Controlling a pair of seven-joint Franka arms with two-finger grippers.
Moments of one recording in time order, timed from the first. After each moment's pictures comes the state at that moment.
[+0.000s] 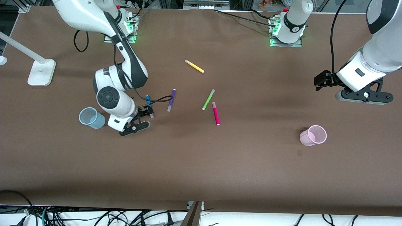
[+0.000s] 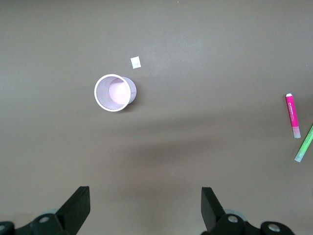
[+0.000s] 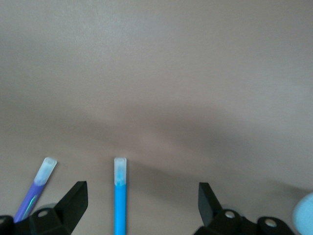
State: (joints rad) left arm -0.02 0.15 -0.15 -1.47 0.07 1.53 -0.06; right arm 0.40 0.52 -0.02 -1.80 0.03 2.25 -0.01
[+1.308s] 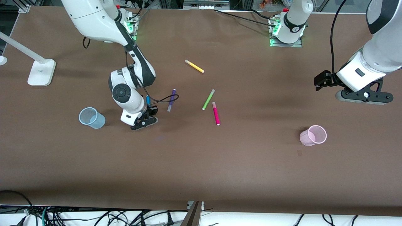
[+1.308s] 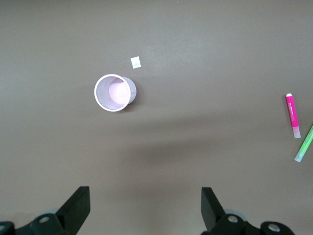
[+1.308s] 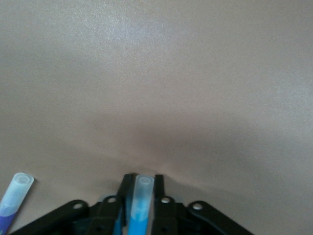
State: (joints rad) left arm -0.02 0.15 -0.15 -1.47 0.07 1.53 -0.06; right arm 0.42 0.57 -0.01 -1.93 0.05 2.48 0.00
